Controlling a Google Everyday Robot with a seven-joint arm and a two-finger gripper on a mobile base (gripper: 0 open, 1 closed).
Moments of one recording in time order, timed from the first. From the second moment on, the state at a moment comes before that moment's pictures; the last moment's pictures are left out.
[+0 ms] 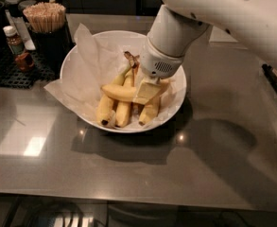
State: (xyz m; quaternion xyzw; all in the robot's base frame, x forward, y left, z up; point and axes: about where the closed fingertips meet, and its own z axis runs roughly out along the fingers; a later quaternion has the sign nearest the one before) arm 0.518 -0.002 0.877 -0.70 0.69 0.08 0.16
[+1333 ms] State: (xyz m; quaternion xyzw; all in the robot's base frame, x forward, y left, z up) arm 0.466 -0.029 0.993 -0.69 0.65 0.04 0.31
